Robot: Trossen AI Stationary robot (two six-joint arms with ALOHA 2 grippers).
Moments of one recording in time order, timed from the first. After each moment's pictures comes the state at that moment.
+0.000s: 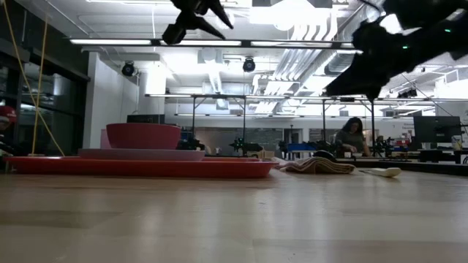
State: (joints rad) left arm 0.15 1.43 1.38 -0.58 -0.02 -0.92; right arm -0.16 0.79 0.33 0.07 0.19 0.22
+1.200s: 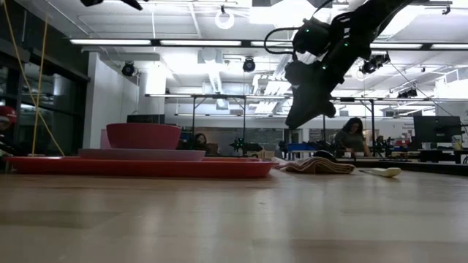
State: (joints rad) left arm 0.15 0.96 1.38 -1.08 -0.32 -0.79; right arm -0.42 1.46 0.87 -0.25 -0.05 0.30
